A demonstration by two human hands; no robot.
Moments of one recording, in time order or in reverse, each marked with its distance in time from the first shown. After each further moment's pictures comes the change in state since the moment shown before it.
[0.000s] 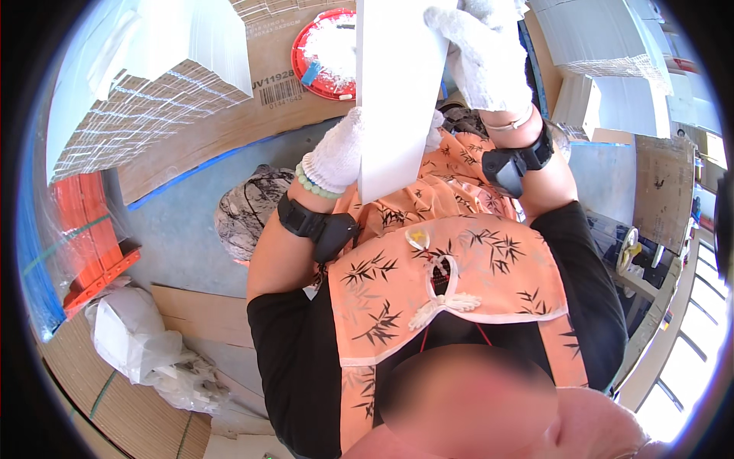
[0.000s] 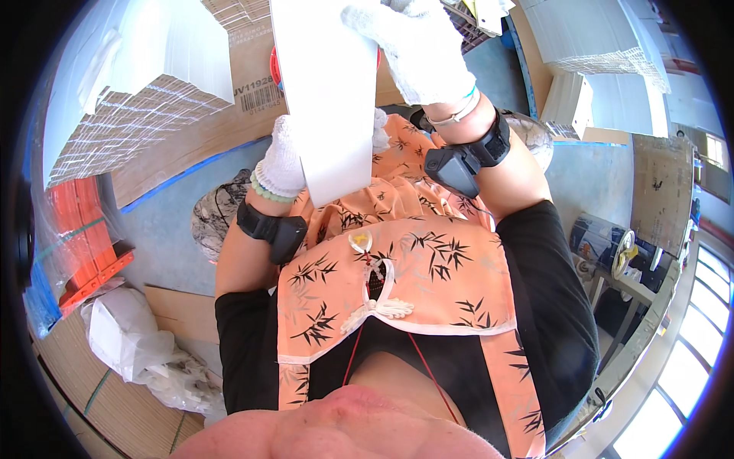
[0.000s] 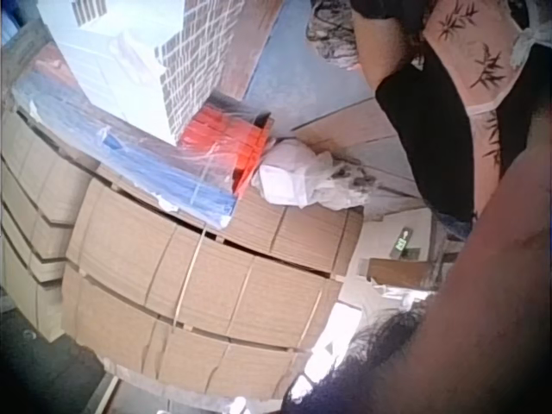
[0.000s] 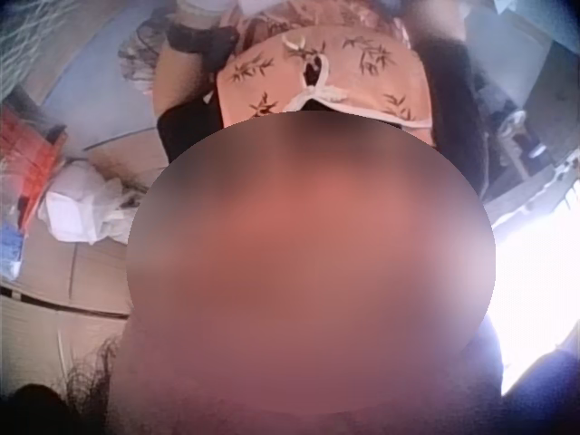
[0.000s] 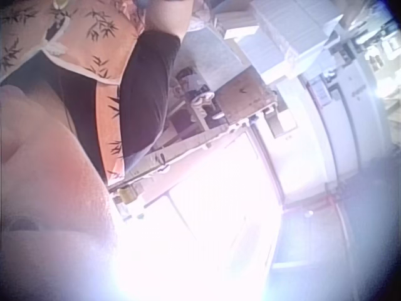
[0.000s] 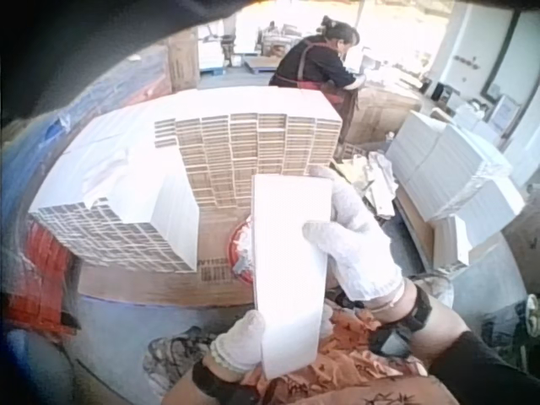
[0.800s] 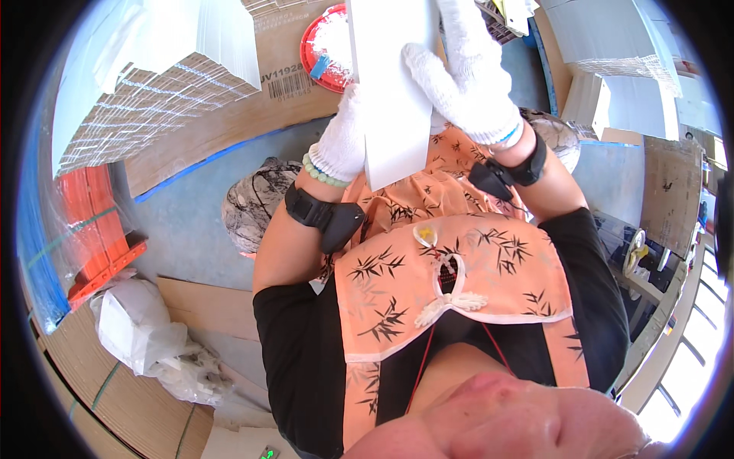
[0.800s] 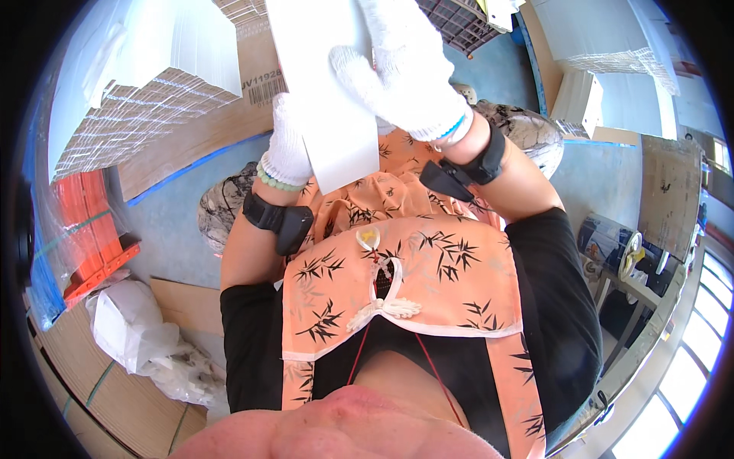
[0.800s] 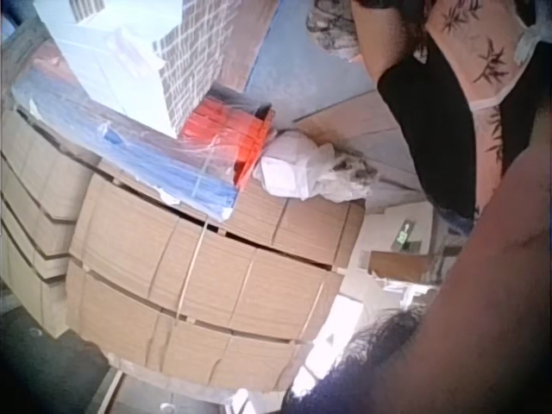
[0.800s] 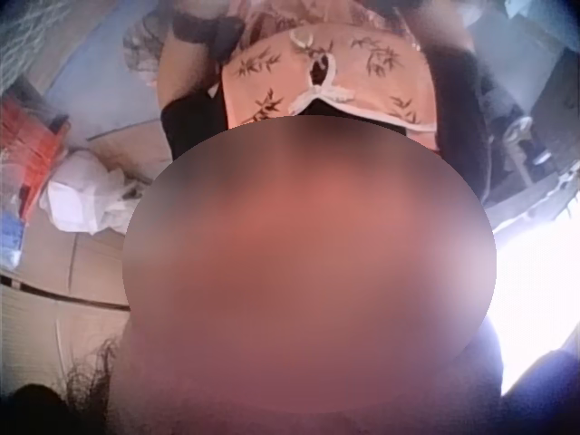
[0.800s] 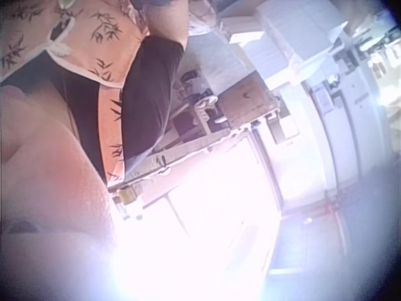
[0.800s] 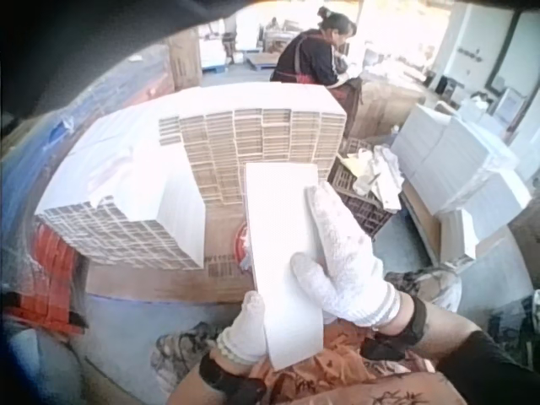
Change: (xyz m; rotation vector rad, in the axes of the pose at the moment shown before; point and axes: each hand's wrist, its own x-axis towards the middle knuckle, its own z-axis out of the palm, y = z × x) left_hand 0.006 -0.002 -0.009 -0.031 0.091 0.131; right_hand -0.017 0.018 -0.009 -0.952 -0.176 -0.499
